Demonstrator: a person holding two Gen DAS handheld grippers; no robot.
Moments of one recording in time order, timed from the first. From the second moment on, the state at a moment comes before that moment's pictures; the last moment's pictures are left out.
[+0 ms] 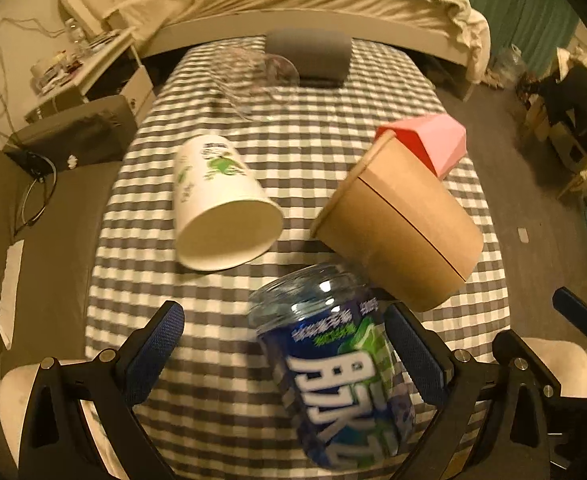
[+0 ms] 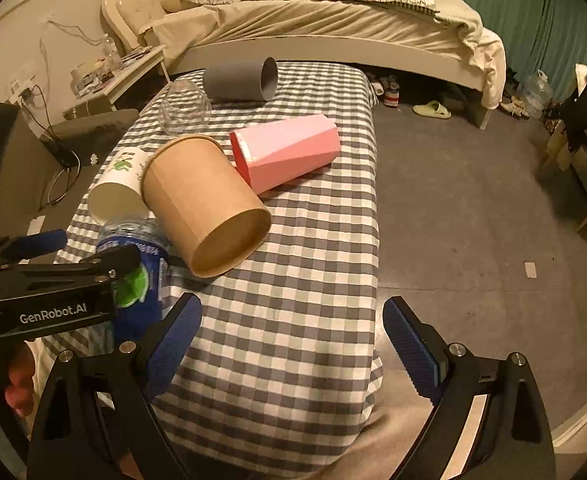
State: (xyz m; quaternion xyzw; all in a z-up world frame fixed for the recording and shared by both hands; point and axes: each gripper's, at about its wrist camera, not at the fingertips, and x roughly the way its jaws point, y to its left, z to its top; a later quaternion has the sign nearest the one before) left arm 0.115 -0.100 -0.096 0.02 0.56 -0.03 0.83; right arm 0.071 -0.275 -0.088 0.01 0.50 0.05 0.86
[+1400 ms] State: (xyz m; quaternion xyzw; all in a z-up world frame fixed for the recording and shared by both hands) left arm 0.063 -0.078 -0.062 0.02 0.46 -0.08 0.89; right arm 0.051 -0.250 -0.063 -0.02 0.48 0.03 0.88
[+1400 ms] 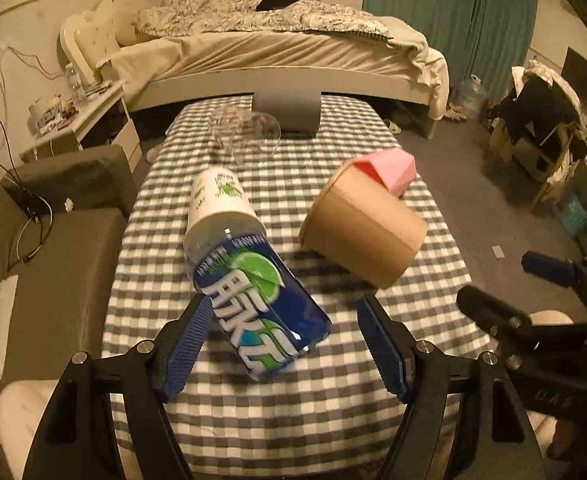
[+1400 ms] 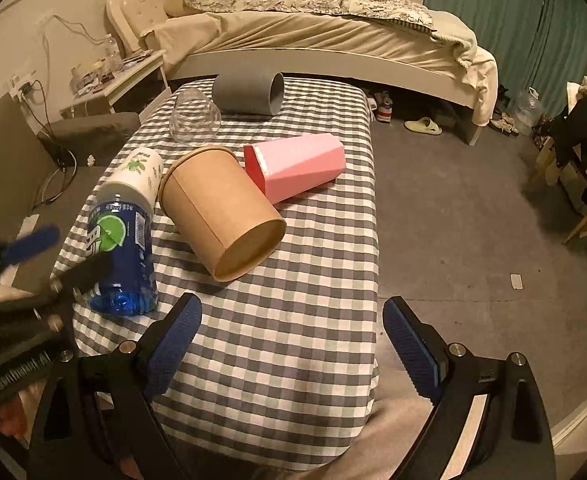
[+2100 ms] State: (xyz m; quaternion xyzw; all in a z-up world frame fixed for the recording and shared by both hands) left arm 0.152 -0.020 -0.096 -0.09 0.58 -0.05 0.81; right arm 0.063 -0.253 -0.088 -0.02 0.50 0.03 0.86
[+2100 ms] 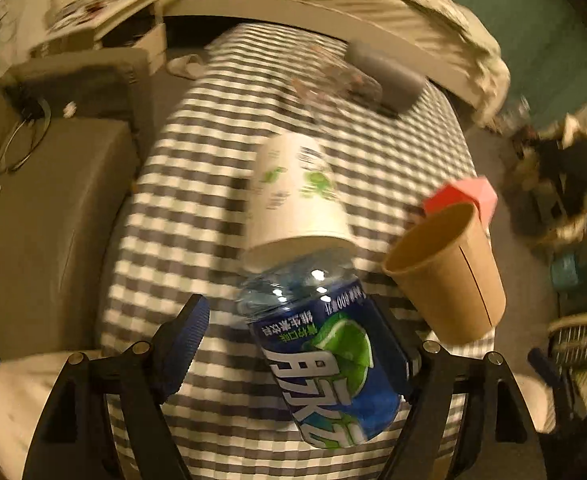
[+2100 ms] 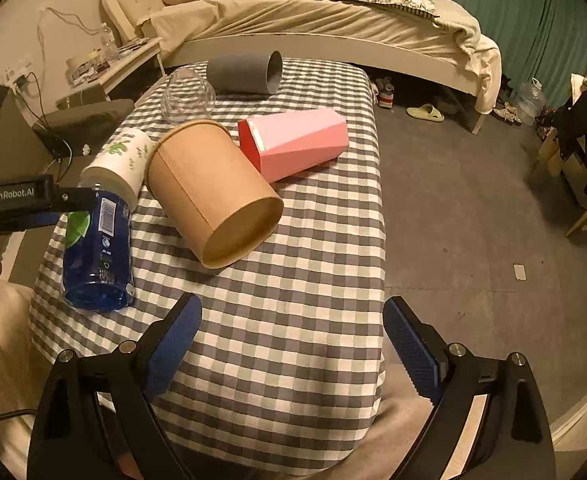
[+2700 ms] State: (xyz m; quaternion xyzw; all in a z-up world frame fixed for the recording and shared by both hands) left arm 0.124 -0.057 -0.063 -0.01 0.45 -0.06 0.89; right arm 0.060 -0.254 -0.083 -0.02 0.50 0.03 0.87
